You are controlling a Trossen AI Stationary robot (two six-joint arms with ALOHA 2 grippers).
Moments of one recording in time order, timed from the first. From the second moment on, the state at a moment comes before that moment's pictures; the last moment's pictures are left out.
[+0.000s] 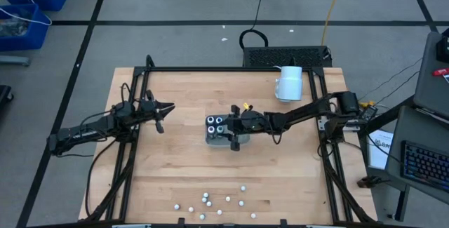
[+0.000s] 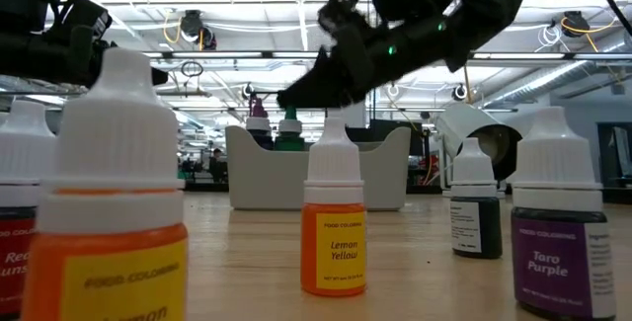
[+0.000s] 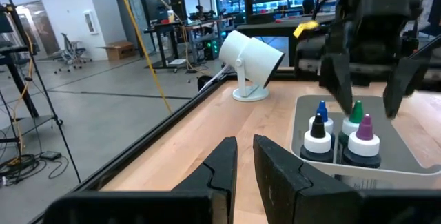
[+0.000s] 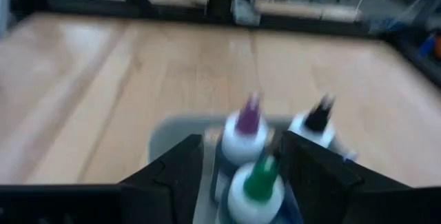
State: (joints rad) left arm 0.29 0.07 0.01 0.03 -0.06 0.10; right arm 0.02 1.79 0.90 0.55 0.05 -0.06
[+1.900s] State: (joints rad) left arm 0.29 0.09 0.01 0.03 -0.05 0.07; right arm 0.19 0.20 0.02 0.34 0.32 -0.01
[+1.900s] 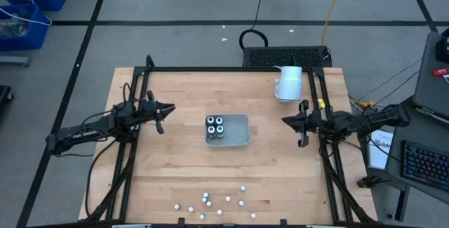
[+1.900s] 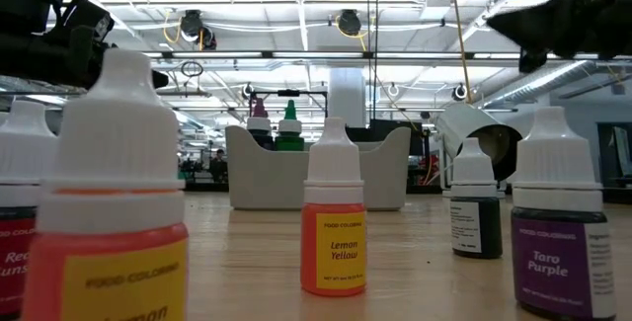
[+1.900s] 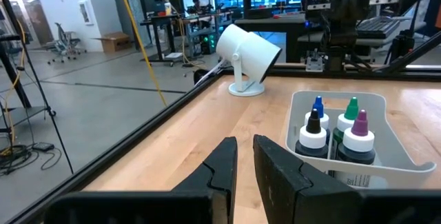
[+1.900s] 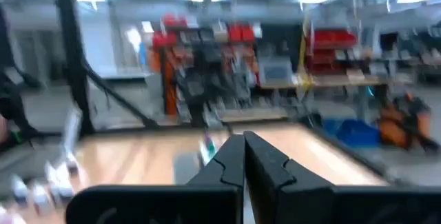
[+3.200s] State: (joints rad) left arm -0.47 1.17 0.95 -0.71 -0.43 -0.33; right arm 0.18 0.20 0.02 0.30 0.24 -0.15
